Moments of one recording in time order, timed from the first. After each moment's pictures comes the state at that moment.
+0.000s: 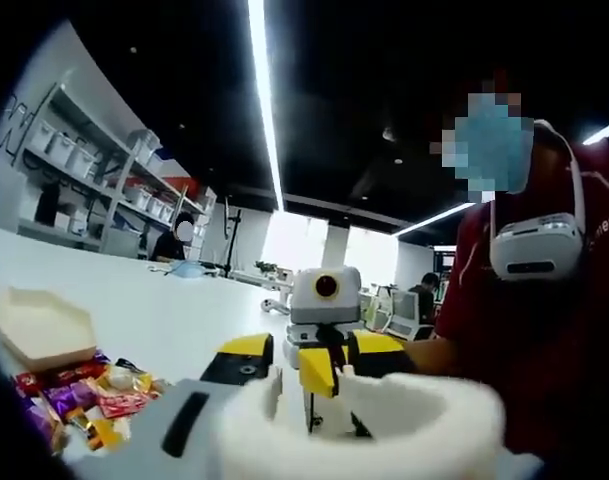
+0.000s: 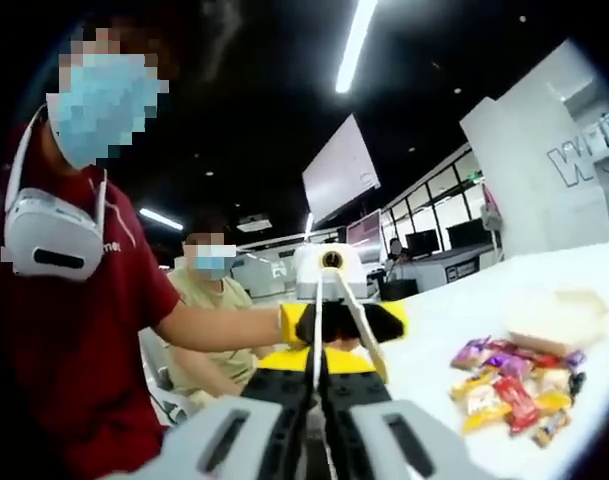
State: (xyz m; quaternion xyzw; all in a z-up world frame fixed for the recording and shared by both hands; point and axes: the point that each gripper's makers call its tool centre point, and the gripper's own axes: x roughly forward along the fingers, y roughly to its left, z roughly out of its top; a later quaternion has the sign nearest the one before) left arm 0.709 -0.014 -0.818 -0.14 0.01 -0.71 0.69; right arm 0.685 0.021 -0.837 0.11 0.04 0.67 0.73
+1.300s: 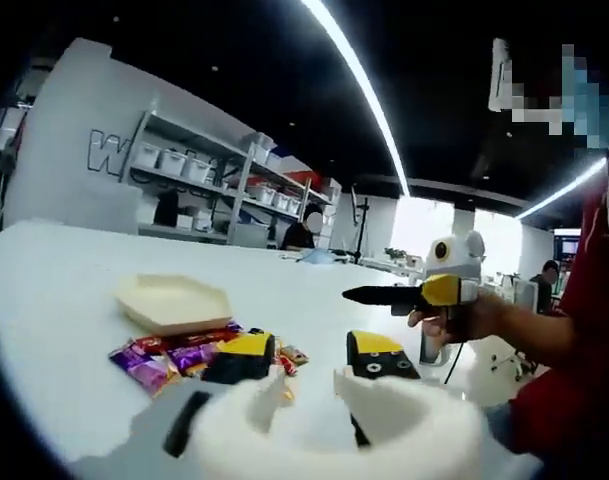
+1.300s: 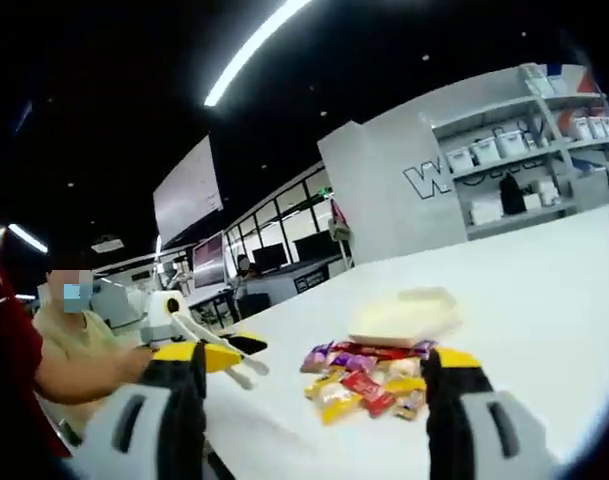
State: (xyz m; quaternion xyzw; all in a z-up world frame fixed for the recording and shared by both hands) left arm 0.767 0.037 -0.854 -0.09 0.06 -0.46 0.88; right arm 0.763 -0.053 -0.835 0.13 0.06 0.37 0.92
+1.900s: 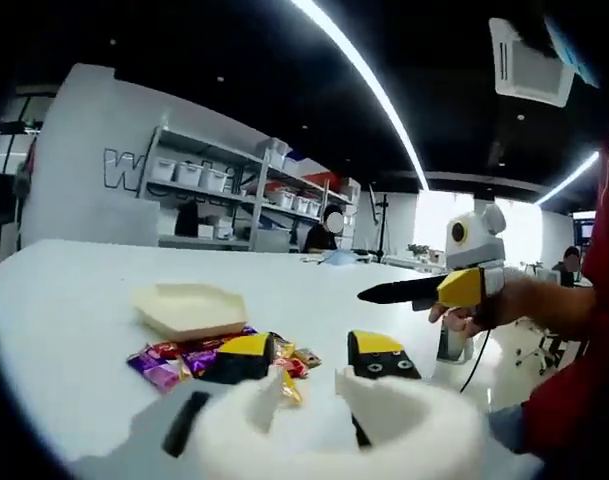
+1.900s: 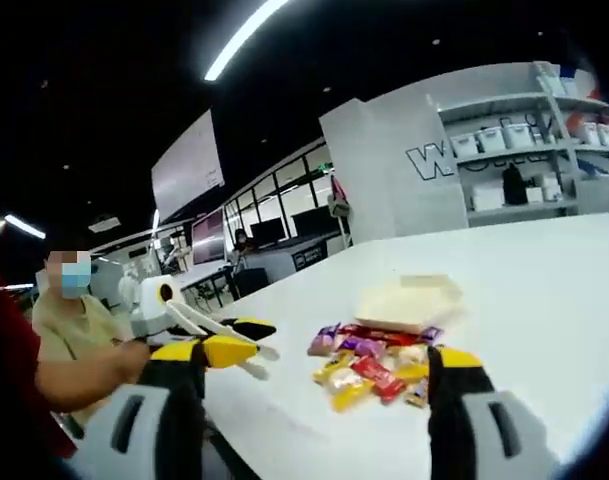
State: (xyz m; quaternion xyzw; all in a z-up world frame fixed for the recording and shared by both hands) left arm 0.772 0.039 -0.853 -0.08 0.05 -0.42 0.90; right arm 0.758 -0.038 -0.838 0.09 0.12 0.37 0.92
